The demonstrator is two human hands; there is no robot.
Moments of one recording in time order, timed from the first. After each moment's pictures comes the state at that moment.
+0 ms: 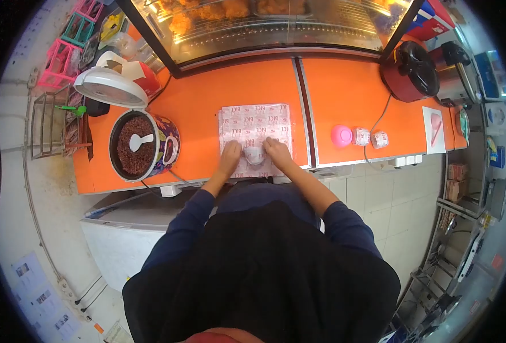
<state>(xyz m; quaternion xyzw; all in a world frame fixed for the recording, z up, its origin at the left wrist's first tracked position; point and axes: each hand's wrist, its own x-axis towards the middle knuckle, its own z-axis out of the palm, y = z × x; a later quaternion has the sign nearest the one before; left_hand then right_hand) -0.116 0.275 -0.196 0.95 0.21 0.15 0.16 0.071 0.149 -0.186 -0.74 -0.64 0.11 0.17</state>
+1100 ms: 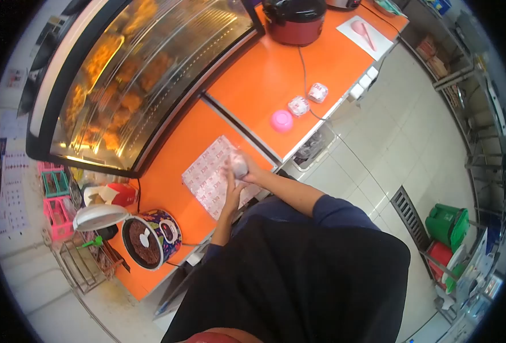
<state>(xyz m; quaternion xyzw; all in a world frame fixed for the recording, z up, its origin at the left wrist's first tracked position) -0.017 0.186 -0.112 0.73 0.17 0.05 0.66 0.098 0.131 -0.146 -0.16 0.27 0.53 0.79</state>
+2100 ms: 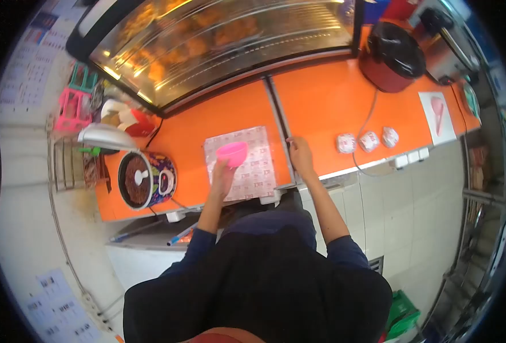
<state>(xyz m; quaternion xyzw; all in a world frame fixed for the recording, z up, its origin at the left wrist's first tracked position) -0.022 0.231 -0.091 0.38 0.32 0.30 0.81 0.202 0.082 -0.152 -0.78 -0.35 0.14 0.51</state>
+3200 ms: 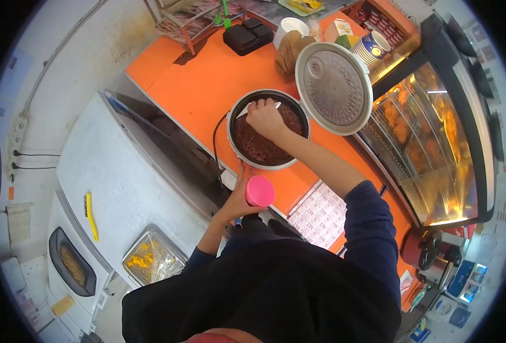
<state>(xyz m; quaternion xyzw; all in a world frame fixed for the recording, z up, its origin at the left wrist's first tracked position) -0.374 0.283 -0.060 0.62 0.48 0.38 0.49 -0.267 0.510 -0.008 -0.28 -0.93 -0.24 0.04</state>
